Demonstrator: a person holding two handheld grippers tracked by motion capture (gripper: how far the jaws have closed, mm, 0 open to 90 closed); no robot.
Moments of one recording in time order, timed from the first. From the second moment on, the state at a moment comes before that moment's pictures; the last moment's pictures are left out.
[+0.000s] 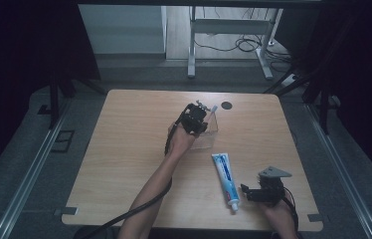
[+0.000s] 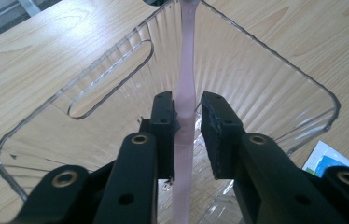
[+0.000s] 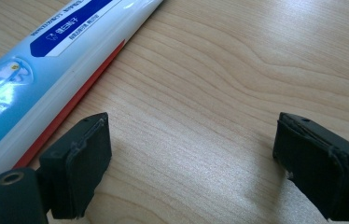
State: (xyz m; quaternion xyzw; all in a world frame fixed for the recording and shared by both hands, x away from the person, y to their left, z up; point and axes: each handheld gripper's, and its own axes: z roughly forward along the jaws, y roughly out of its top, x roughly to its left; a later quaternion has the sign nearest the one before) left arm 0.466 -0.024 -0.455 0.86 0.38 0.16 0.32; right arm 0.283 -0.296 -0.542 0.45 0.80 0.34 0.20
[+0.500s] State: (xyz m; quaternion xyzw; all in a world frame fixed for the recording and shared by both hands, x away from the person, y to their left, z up) left arm 0.465 -0.022 -0.449 0.85 0.38 0.15 0.33; right arm 0.283 -0.296 -0.542 0.45 0.80 0.34 0.20
